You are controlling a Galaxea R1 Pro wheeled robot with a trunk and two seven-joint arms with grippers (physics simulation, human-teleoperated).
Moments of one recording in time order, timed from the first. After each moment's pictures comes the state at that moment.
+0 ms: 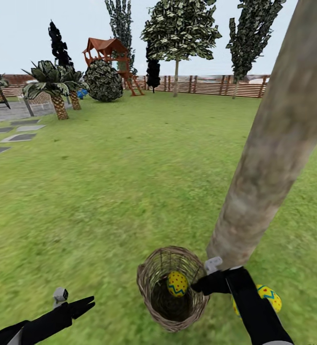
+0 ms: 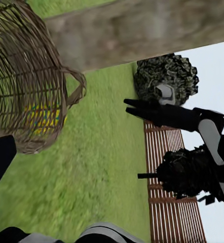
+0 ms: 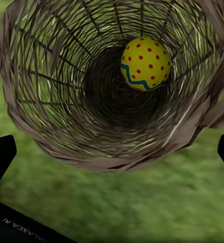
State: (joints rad) left arm -0.40 0.38 -0.18 -0.41 0.71 0.43 -1.41; right arm -0.40 0.03 -0.07 -1.13 0.50 0.79 0.68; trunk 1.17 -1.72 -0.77
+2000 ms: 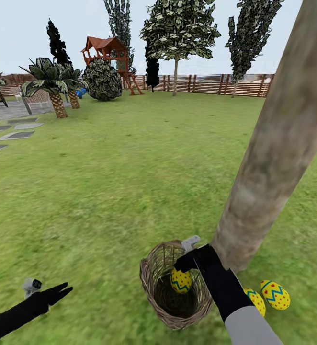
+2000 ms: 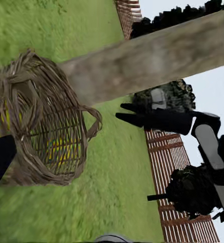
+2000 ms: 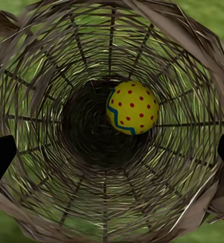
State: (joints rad) left arm -0.41 0.50 -0.06 -0.43 0.71 0.45 -1.52; right arm -0.57 0.13 0.16 -1.04 0.44 0.87 0.37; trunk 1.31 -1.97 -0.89
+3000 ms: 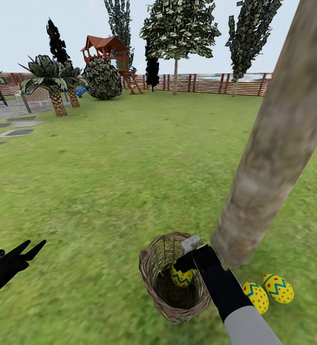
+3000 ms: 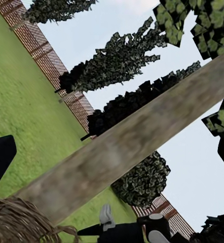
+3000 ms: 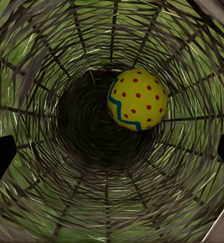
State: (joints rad) left arm -0.41 0.47 0.43 -0.69 0.75 0.55 -1.57; right arm -0.57 0.14 0.16 -1.03 0.44 0.87 0.36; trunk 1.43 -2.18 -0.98
